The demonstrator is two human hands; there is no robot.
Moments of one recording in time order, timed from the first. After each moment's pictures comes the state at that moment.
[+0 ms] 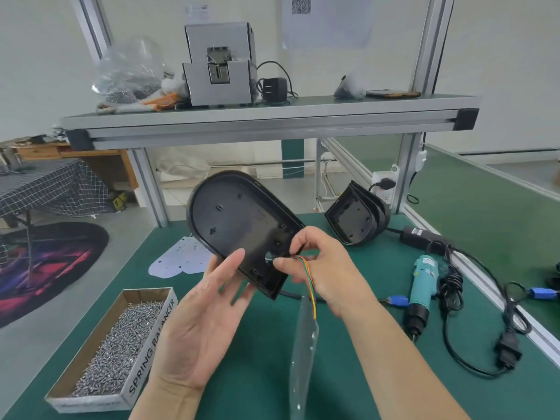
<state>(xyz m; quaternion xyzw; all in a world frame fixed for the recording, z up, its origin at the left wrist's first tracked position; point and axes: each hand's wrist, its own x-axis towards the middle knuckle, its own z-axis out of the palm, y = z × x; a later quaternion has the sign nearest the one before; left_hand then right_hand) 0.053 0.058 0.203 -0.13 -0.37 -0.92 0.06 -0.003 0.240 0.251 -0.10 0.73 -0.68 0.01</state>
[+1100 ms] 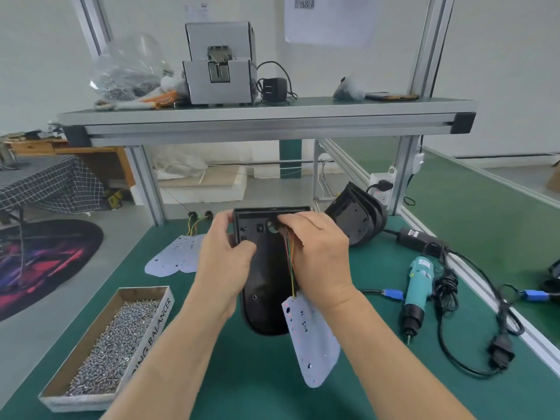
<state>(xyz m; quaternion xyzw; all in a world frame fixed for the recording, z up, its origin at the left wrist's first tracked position) 0.016 0.091 0.270 0.05 -0.71 -0.68 0.18 -0.030 0.226 0.243 -0.24 0.77 -0.32 -0.50</state>
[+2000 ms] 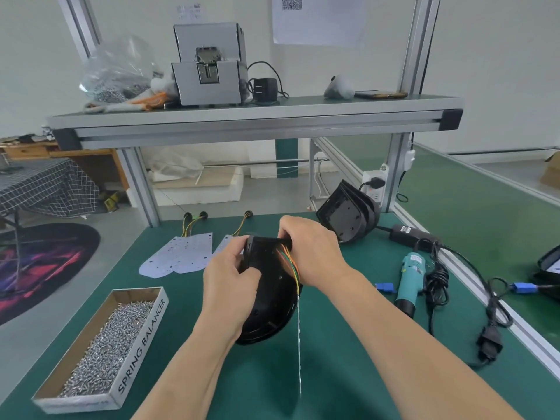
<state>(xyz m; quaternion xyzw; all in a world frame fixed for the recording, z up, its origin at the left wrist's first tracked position) 0.020 0.104 0.230 0.03 -0.78 -0.60 0.18 -0.038 0.246 0.257 -0.22 0.93 -0.24 -0.18</state>
